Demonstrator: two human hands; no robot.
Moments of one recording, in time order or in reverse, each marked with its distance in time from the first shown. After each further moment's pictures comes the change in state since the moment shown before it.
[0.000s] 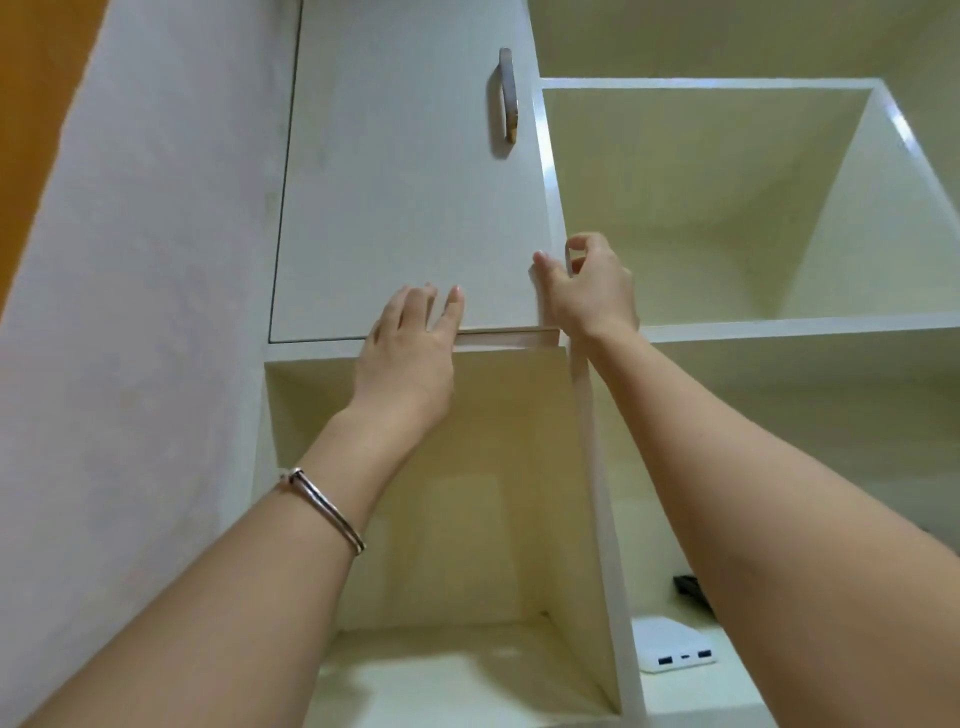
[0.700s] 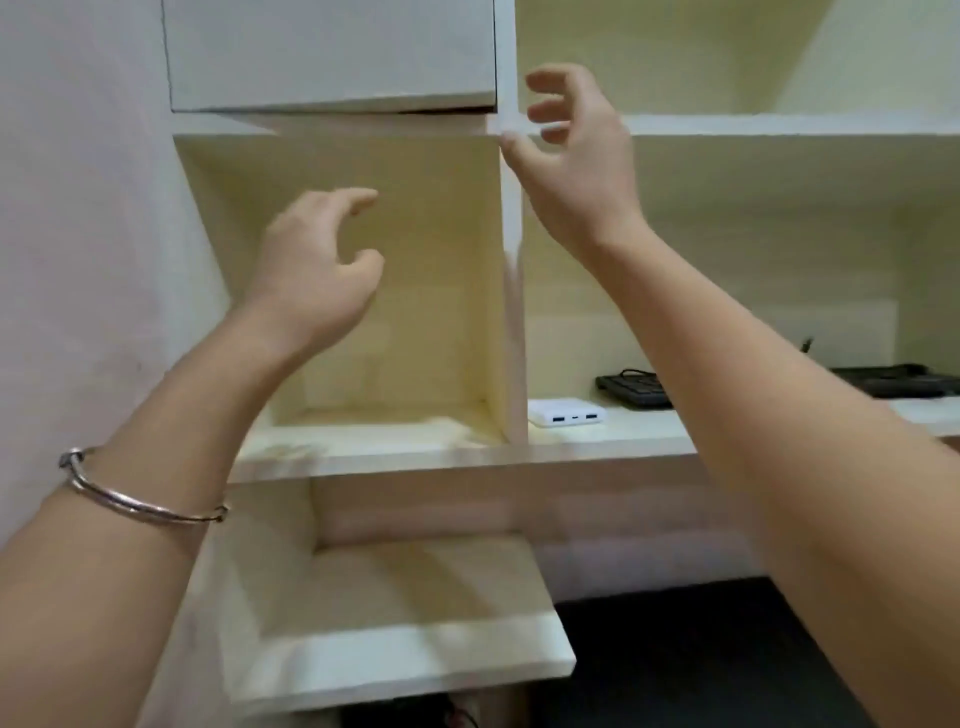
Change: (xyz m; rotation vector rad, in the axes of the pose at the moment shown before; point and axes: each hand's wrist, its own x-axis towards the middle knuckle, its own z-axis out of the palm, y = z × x) left_hand -0.106 0.032 -0.029 -0.457 -0.049 -0.205; right_hand -0.092 0.019 -0.068 0.010 -0.185 -0.174
